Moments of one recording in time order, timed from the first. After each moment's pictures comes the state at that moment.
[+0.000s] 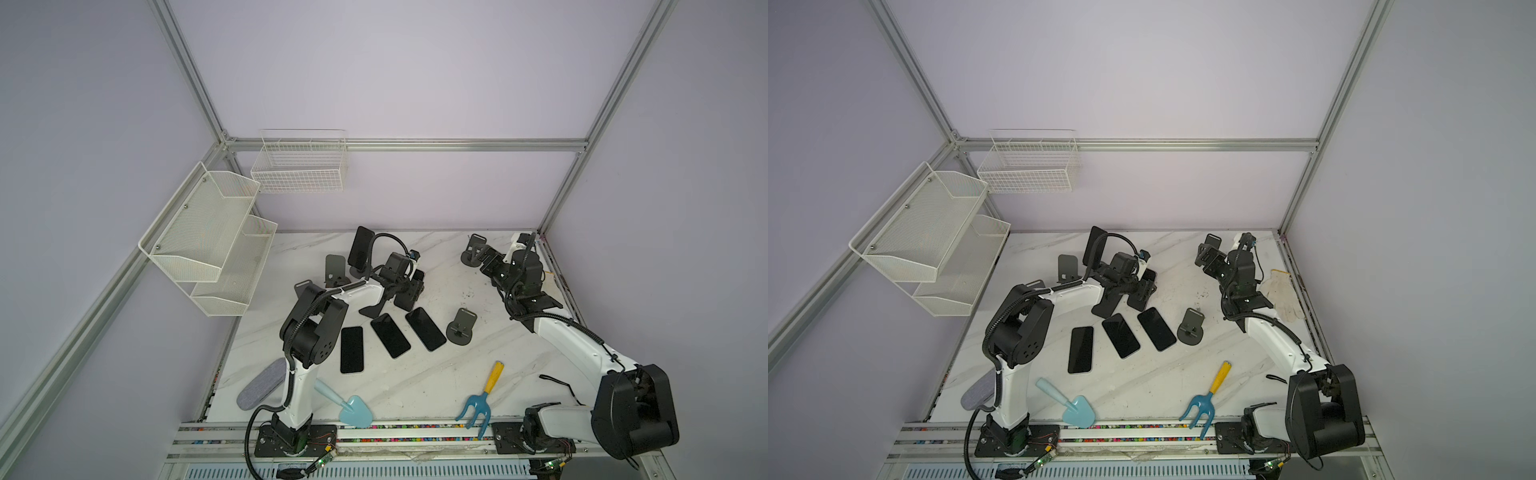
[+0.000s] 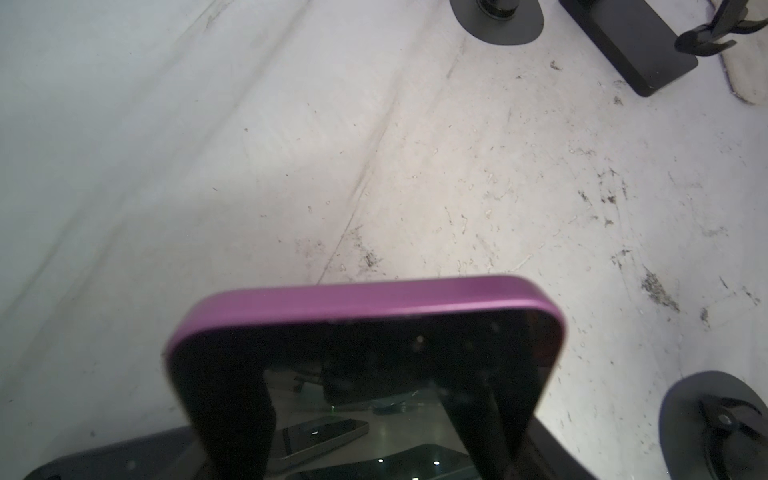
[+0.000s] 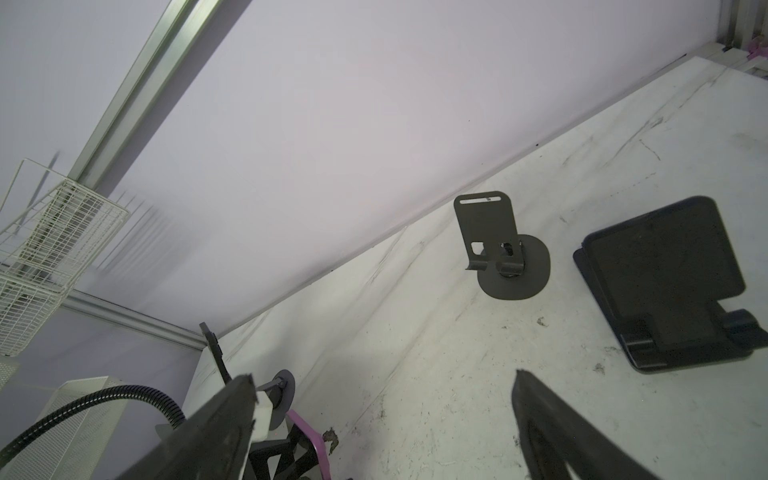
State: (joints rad) left arm -0.59 2.06 1.43 -0.13 0.08 -0.08; right arm 0.23 1.32 0.86 0.19 0.02 0.71
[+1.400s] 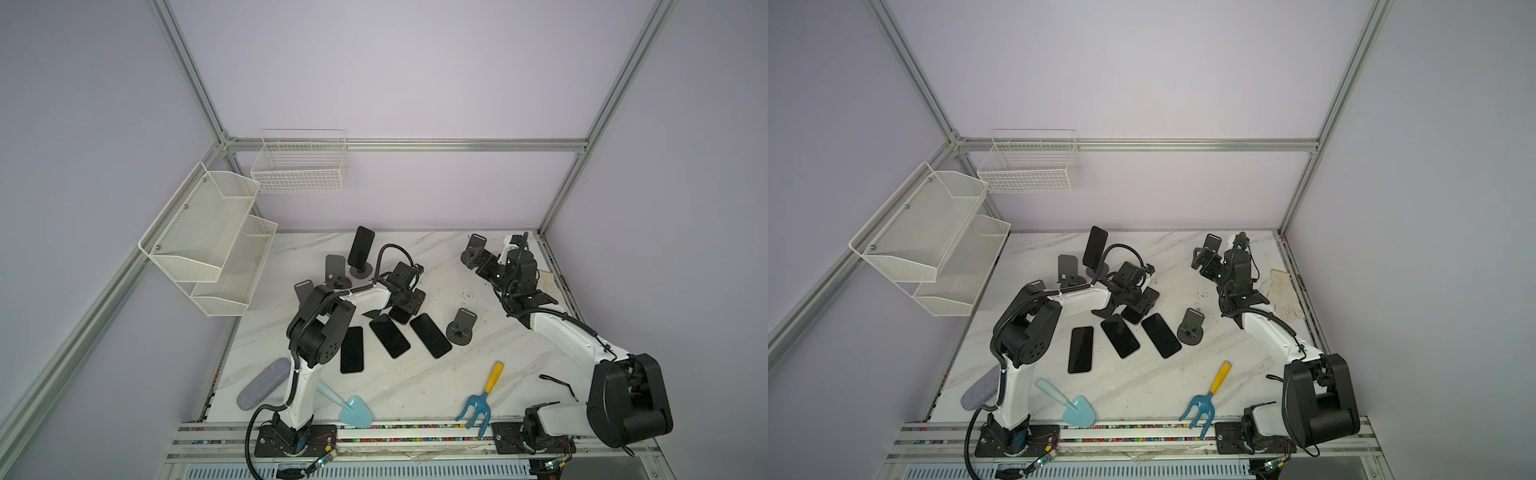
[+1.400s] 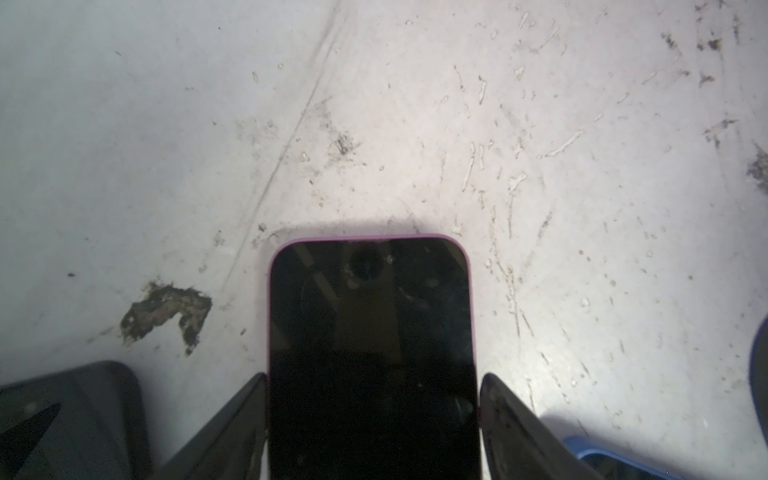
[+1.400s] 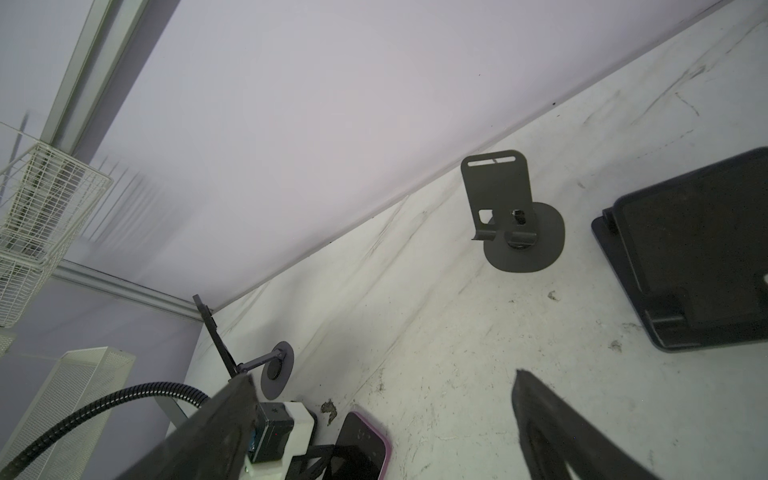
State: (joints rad) left arm -0.62 2.10 1.43 -0.29 0.01 -0.04; right arm 0.23 1.37 0.87 0.16 -0.05 0.70
